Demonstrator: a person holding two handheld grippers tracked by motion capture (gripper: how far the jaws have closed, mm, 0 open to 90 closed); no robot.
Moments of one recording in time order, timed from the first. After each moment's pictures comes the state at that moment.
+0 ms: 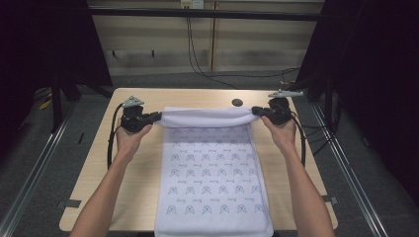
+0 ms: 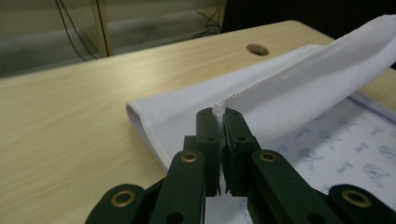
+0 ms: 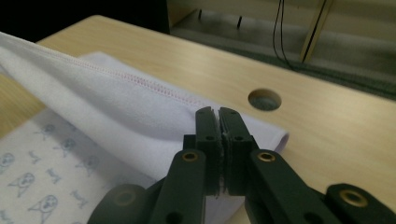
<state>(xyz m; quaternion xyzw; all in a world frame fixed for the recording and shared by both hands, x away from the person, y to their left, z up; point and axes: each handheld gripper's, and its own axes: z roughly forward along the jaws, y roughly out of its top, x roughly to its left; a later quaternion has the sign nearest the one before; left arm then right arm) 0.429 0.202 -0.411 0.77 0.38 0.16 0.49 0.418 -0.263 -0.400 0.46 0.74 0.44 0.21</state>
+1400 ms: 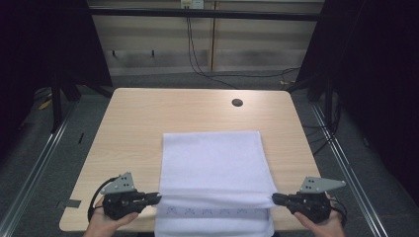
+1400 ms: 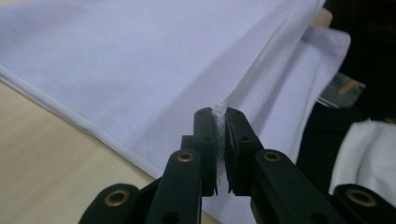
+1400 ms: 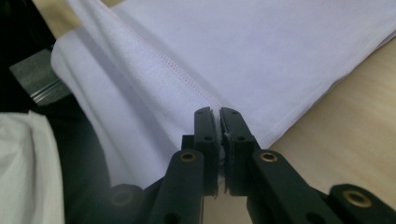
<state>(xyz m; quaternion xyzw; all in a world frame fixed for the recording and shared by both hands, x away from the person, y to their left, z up) 0.222 0.218 -0.457 0.86 0.24 0.00 0.45 0.166 -0.289 -0.442 0.37 0.82 0.42 0.09</state>
